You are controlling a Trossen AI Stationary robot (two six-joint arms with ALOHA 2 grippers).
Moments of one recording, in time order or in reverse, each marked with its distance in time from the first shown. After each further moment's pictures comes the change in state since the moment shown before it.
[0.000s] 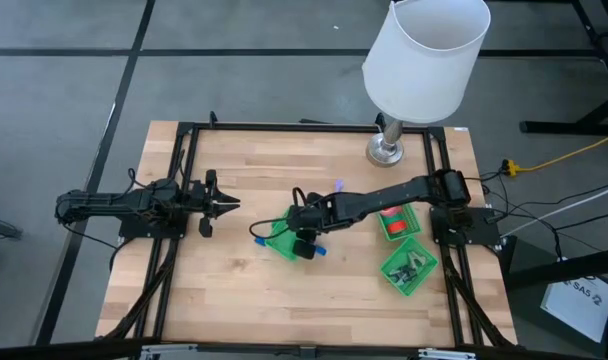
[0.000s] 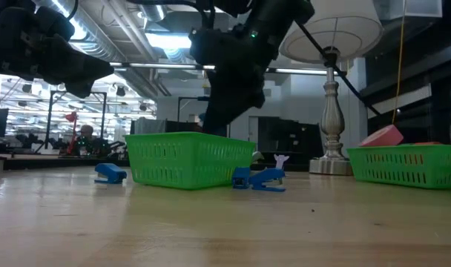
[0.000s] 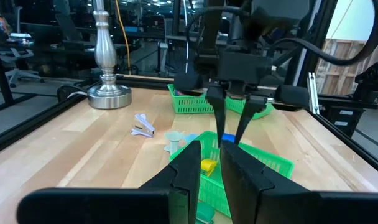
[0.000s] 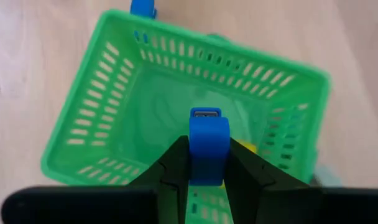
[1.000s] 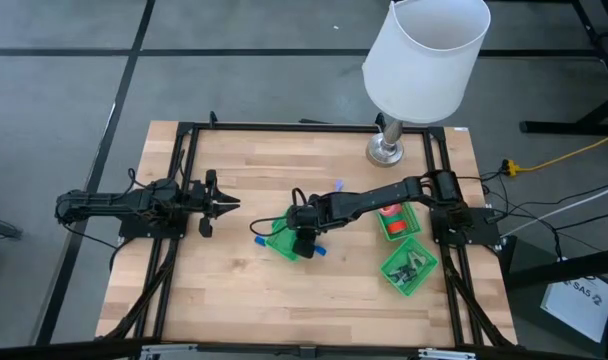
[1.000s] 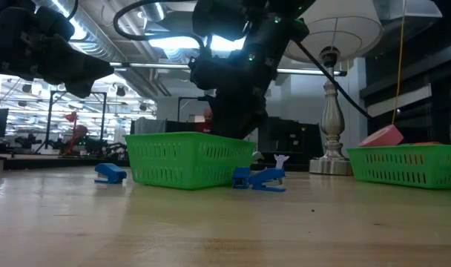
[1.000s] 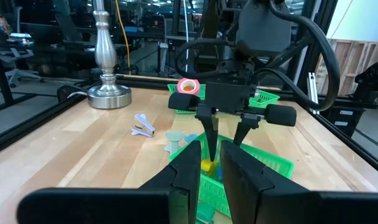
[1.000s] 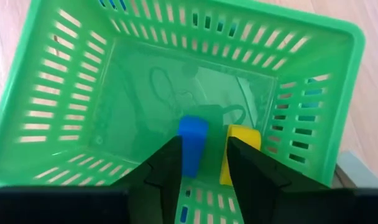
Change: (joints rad) left arm 0.000 0.000 0.000 0.000 0.000 0.000; right arm -0.029 0.055 -0.017 0.001 -0.055 0.052
